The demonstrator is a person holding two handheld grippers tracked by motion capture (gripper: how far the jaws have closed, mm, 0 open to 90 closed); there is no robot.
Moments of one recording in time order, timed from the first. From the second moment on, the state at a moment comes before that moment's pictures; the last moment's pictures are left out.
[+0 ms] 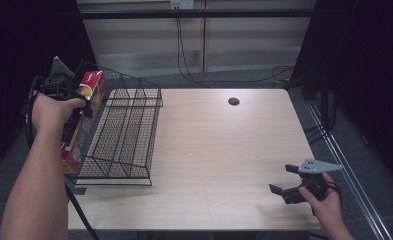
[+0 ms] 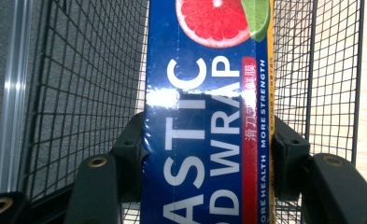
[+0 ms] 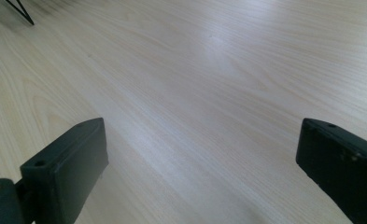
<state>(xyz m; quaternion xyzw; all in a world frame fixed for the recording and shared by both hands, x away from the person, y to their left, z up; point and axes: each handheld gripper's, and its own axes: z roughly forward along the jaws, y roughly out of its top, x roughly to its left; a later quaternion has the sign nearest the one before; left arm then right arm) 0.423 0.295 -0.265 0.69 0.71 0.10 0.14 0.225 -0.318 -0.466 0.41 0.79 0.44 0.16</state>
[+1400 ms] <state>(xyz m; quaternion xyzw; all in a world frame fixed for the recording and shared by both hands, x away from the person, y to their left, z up) 0.437 0.283 -0.290 0.68 0.71 0.08 0.13 0.226 -0.318 -0.468 0.40 0.79 0.43 0.15</state>
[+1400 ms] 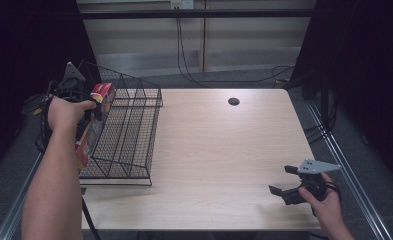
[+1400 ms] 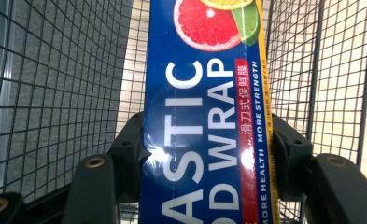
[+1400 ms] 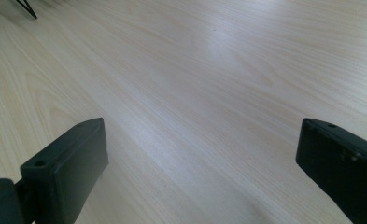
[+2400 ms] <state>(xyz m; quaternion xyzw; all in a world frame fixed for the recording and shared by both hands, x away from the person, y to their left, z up) 0.429 0.264 -0.266 0.70 0.68 0.09 0.21 0.224 -0.319 -0.466 0.40 0.79 0.44 0.16</state>
